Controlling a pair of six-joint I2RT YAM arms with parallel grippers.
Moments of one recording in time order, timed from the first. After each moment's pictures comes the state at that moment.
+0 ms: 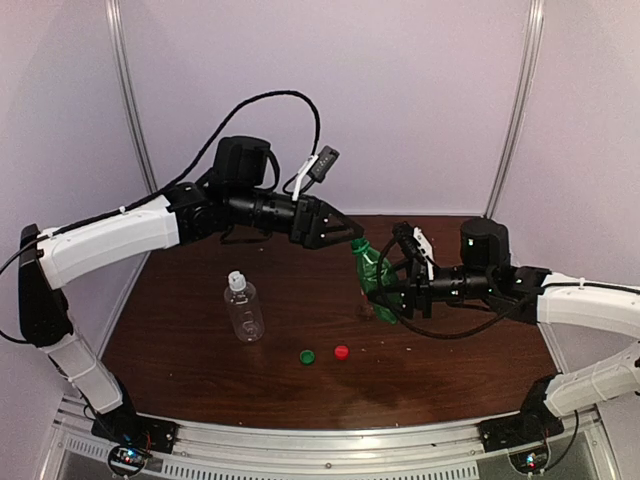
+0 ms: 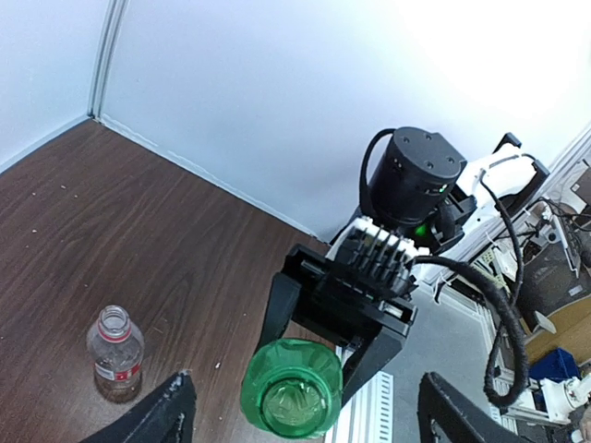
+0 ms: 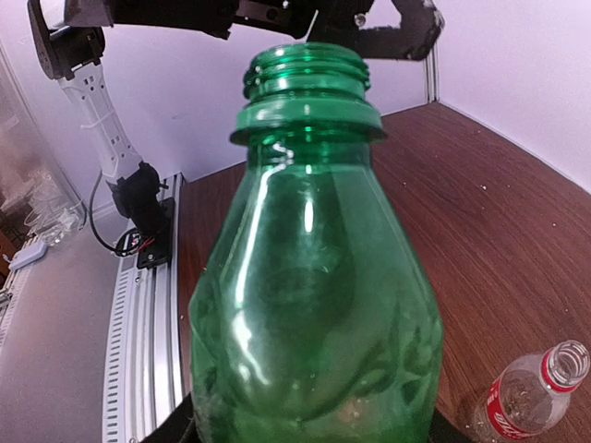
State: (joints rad) left arm -0.87 1.62 1.50 -0.19 0.66 -0.29; right arm 0.74 1.16 0.73 0.12 -0.57 0.05
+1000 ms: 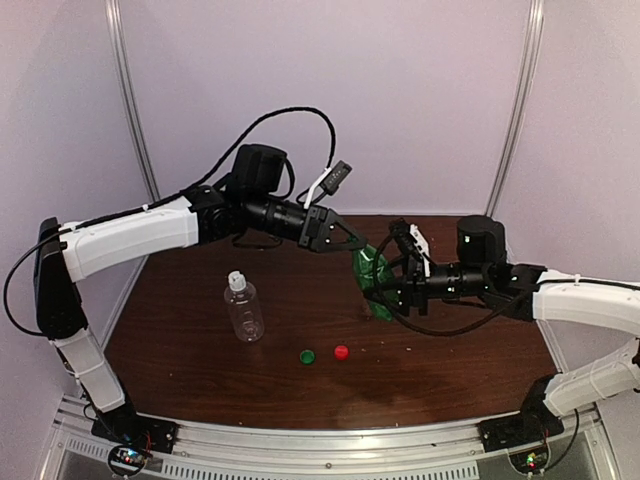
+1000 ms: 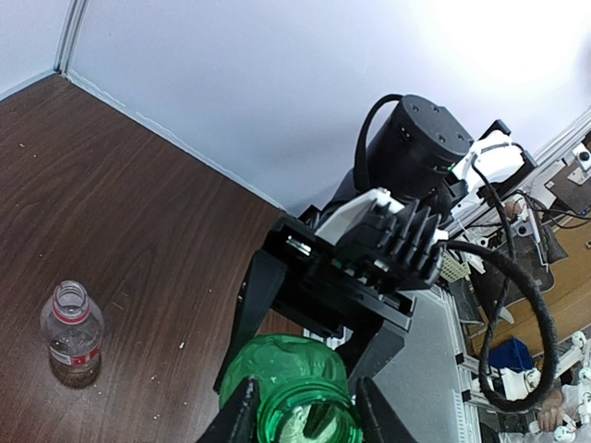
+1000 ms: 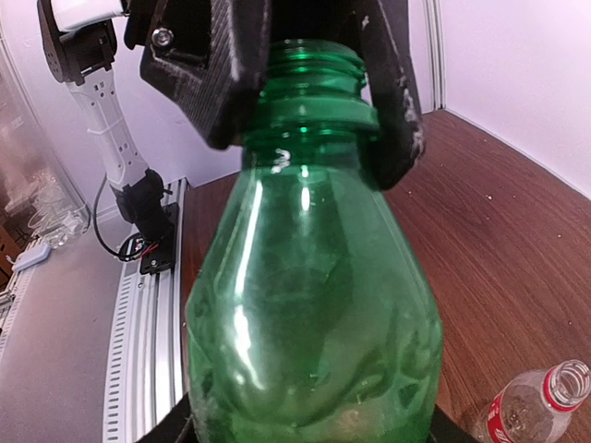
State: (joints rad) left arm -0.86 1.73 1.54 -0.20 0.80 -0.37; right arm 0.74 1.19 0.75 0.15 -0.59 0.06
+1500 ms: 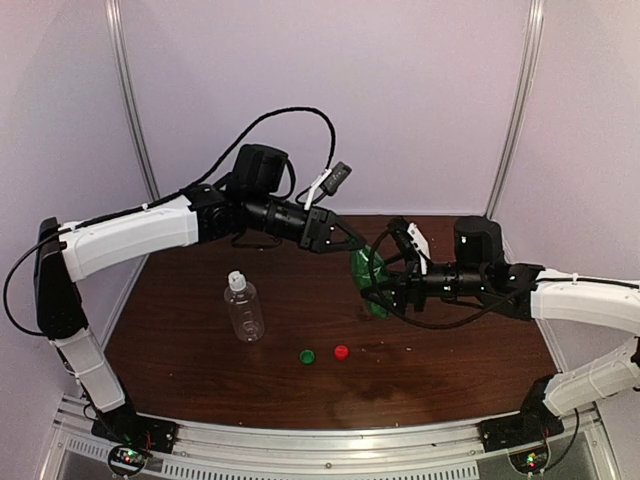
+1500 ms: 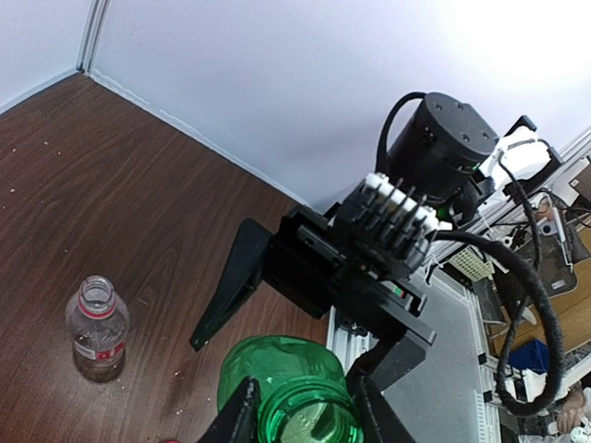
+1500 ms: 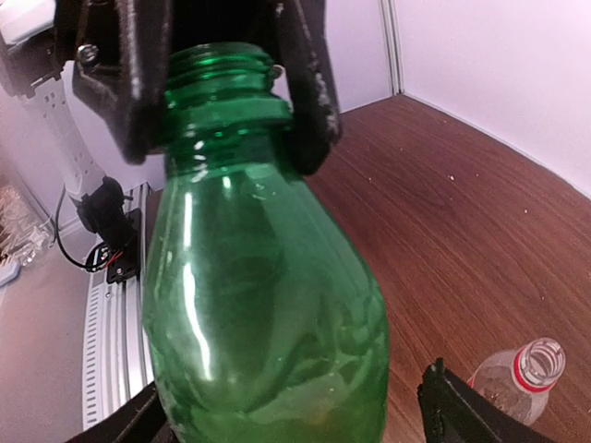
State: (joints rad) left arm -0.86 1.73 1.55 -0.23 0.75 -0.32; right arm 0.74 1.21 0.76 0.13 -0.47 0.08
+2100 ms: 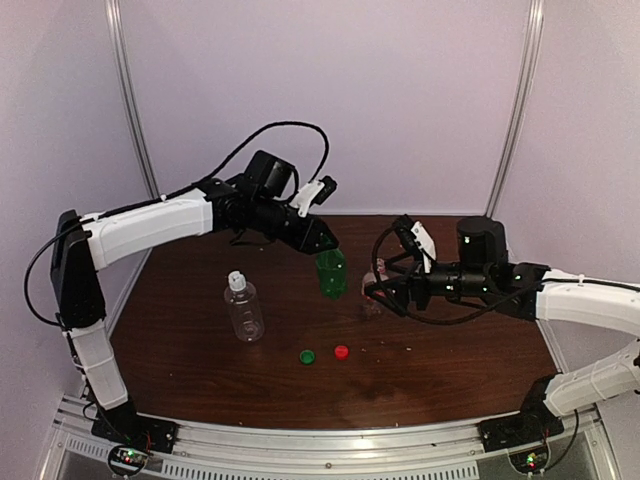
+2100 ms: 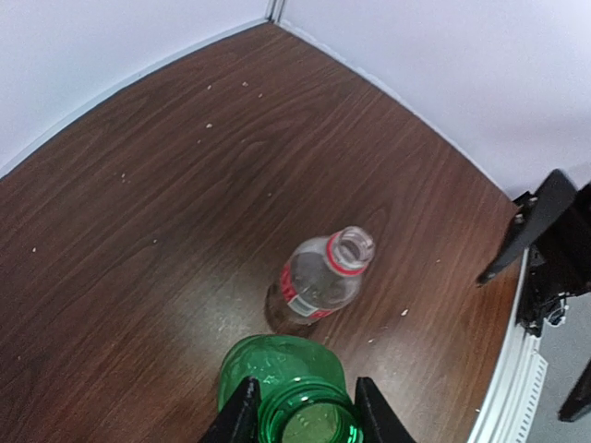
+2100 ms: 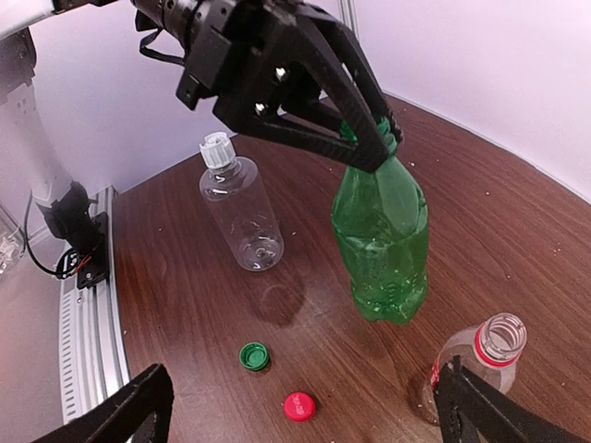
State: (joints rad) left arm -0.79 1.82 1.65 -0.47 0.35 -0.11; right arm 0.74 1.18 0.76 0.07 -0.36 0.08
